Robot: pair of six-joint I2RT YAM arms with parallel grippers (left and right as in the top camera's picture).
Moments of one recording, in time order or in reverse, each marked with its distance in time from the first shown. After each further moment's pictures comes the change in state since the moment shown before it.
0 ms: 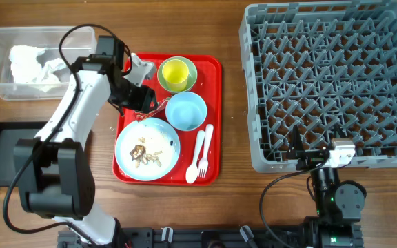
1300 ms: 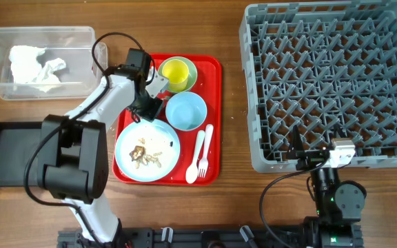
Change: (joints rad) left arm -0.110 0.132 -0.079 0.172 -0.270 0.029; right arm 0.000 0.000 0.000 0.000 0.000 0.000
